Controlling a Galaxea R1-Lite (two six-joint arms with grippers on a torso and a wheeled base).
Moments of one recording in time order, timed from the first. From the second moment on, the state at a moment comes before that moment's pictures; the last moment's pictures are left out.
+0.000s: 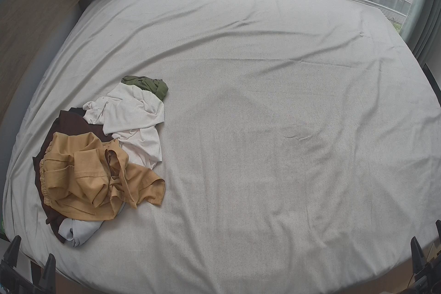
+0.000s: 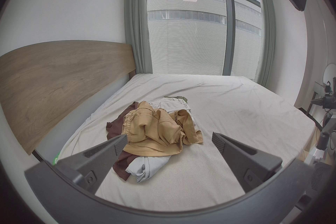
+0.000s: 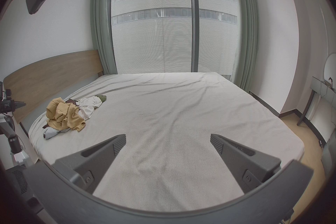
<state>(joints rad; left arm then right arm) 0.00 0.02 -0.02 0.00 0.00 0.00 0.00 0.02 -0.02 0.00 0.02 0.01</state>
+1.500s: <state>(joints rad) 0.00 0.02 -0.02 0.00 -0.01 0.01 0.08 0.41 -0.20 -0.25 0.15 -0.01</state>
